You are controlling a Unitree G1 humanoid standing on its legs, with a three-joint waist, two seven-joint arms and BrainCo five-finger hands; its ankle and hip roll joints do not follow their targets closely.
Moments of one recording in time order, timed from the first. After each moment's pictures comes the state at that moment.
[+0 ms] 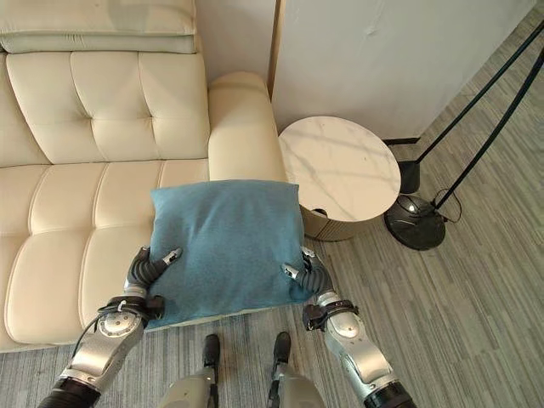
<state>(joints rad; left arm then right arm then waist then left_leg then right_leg) -0.02 0.45 -0.22 0.13 -0.28 -0.03 0.30 -0.06 -0.35 0.39 0.07 0.37 -0.01 -0.12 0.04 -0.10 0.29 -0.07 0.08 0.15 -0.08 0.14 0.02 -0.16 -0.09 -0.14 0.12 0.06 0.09</state>
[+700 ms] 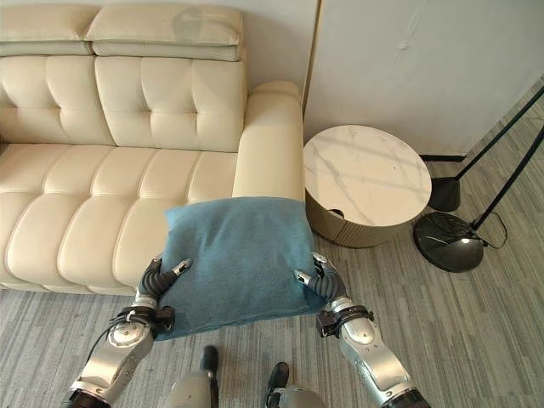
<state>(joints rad) -0.02 0.36 -0.24 0.15 -0.30 0.00 0.27 0.01 -0.42 0.35 0.05 0.41 -0.01 -0.12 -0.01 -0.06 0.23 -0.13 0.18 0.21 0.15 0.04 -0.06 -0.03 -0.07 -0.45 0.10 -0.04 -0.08</state>
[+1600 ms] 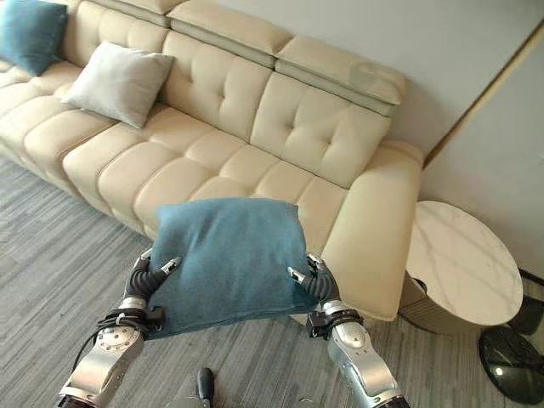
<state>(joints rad) 0.04 0.40 -0.17 0.09 -0.25 -0.02 0.31 0.01 -0.30 0.34 0.03 0.41 -0.03 -0.11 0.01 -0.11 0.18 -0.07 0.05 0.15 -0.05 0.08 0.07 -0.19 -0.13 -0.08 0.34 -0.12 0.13</state>
